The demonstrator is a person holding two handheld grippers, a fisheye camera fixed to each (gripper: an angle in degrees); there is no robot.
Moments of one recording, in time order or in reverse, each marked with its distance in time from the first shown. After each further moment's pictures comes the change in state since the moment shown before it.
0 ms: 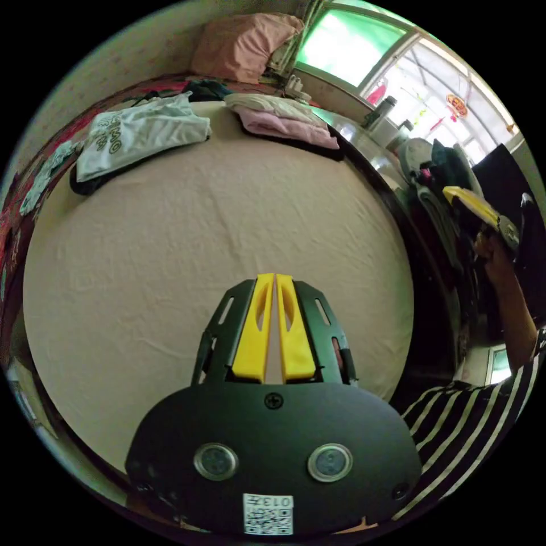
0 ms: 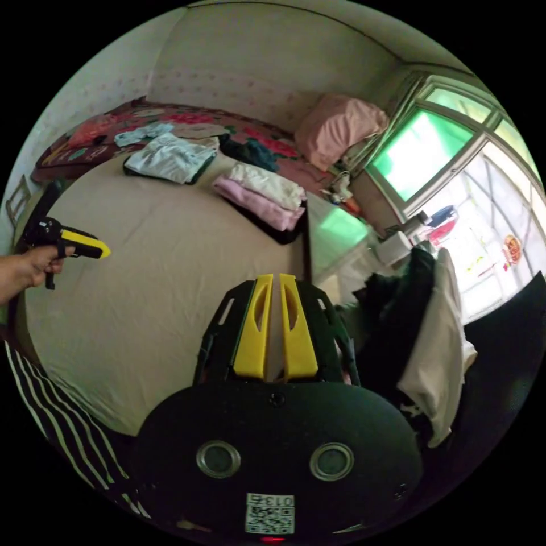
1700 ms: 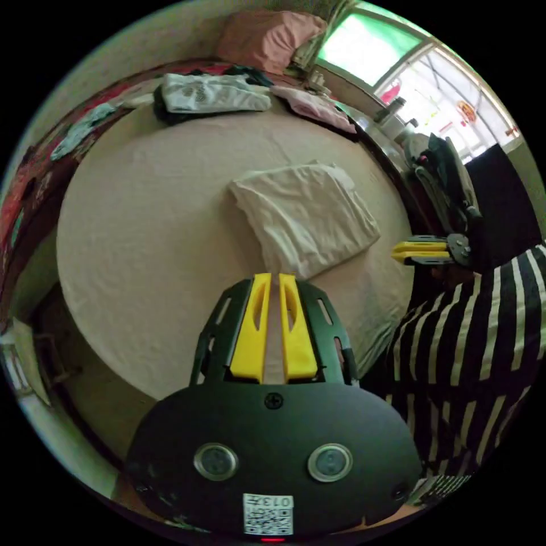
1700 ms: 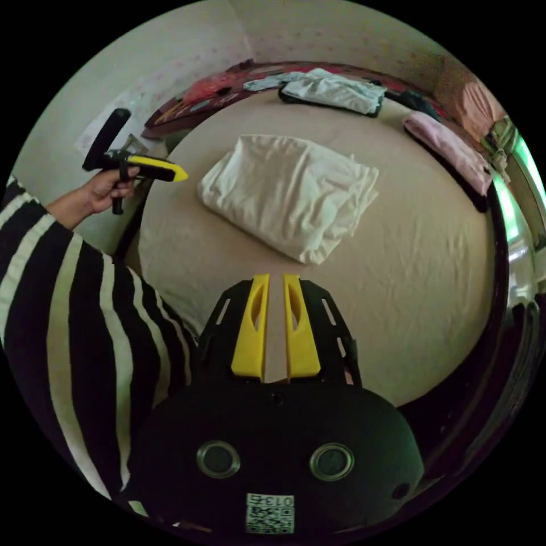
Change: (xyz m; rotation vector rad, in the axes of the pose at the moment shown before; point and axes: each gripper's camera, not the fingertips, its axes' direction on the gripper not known) left arm -0.268 0.257 -0.130 -0.071 -0.004 -0.058; right arm -0.246 -0.119 0.055 -0.231 -0.709 -0.217
